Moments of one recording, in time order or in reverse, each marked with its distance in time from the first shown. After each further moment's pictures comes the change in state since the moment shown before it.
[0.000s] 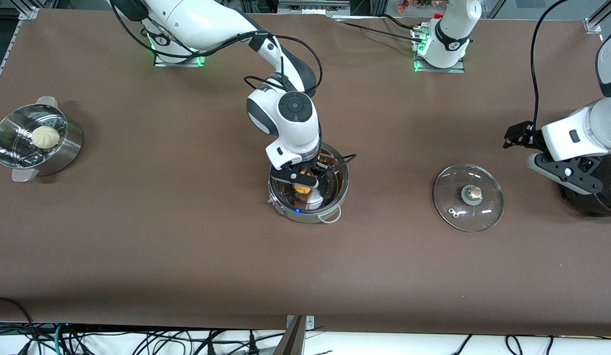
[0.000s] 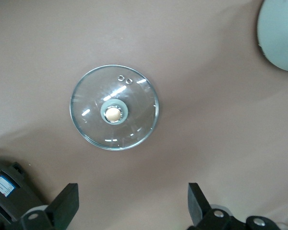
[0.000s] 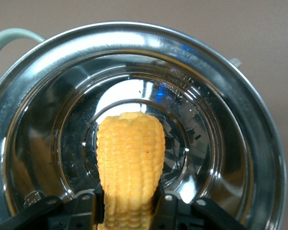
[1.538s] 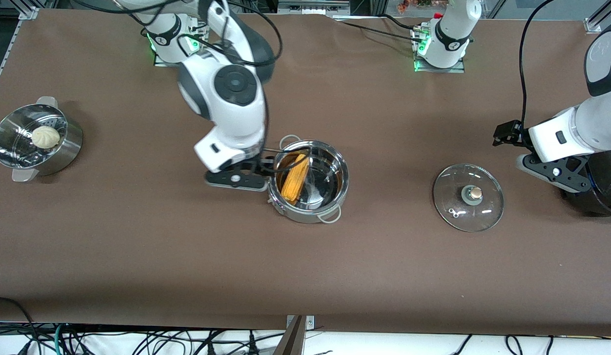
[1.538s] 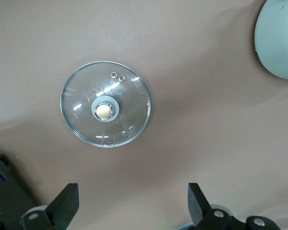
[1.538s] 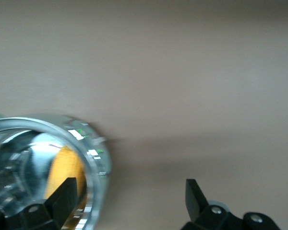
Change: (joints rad) left arm -0.004 0.015 -0.026 0.004 0.000 -0.014 -0.093; right arm -0.172 -0.238 -0.018 0.056 -0.092 -0.396 -0.395
